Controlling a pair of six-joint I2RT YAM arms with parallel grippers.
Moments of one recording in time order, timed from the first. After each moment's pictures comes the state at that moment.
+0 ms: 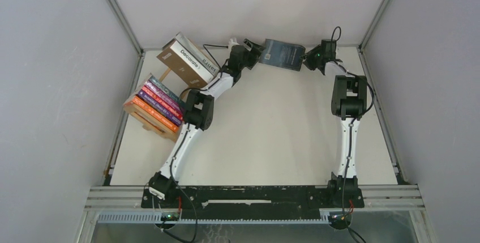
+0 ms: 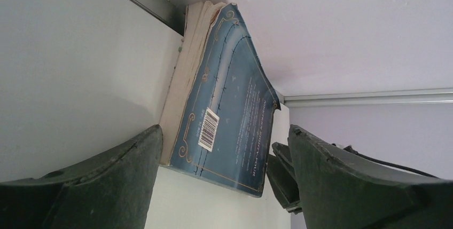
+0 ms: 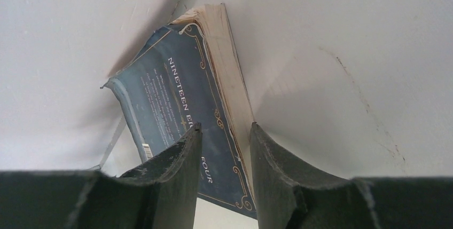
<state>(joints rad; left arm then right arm) -0.44 2.92 2.53 0.18 0.07 -1.21 -0.03 2.50 1.94 -0.08 -0.21 0.99</state>
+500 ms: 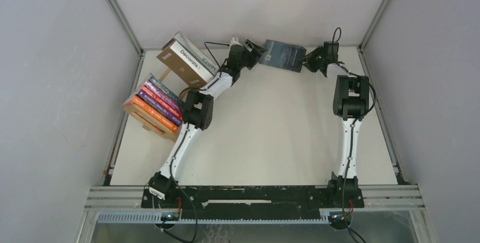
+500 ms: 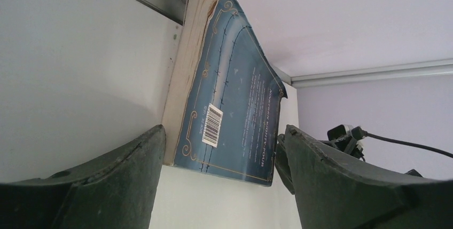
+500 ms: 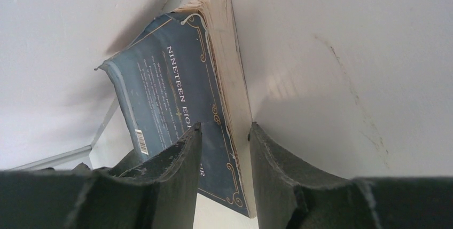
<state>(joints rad) -0.44 2.91 2.53 0.18 0.15 -1.14 -0.05 2.49 1.89 -0.04 -0.28 0.93</state>
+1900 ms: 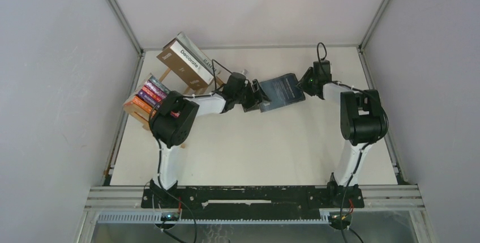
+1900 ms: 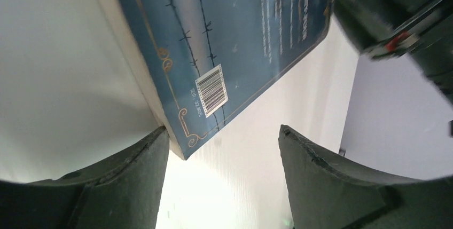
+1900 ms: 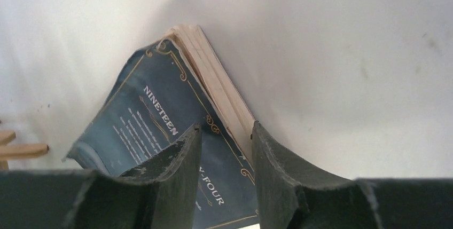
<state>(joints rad) -0.60 2.11 1.32 0.18 0.33 -0.96 0.08 1.96 1.18 0.00 -0.12 0.68</state>
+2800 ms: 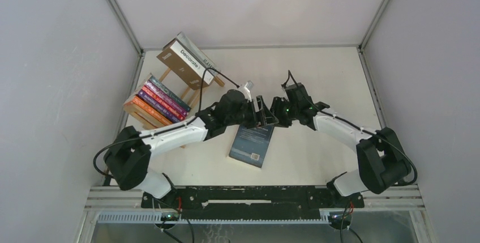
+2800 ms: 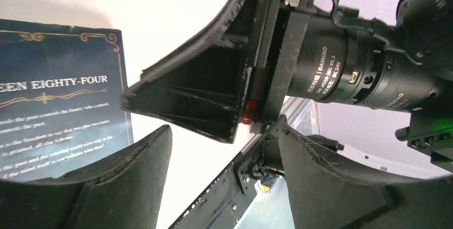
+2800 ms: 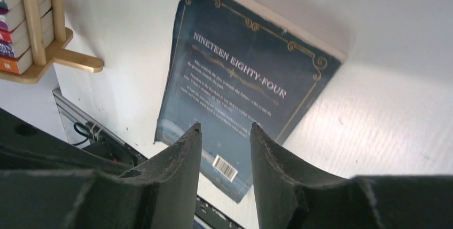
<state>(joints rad) -0.85 1.52 0.96 0.06 0.24 -0.95 0.50 1.45 0.85 -0.26 -0.33 0.69</state>
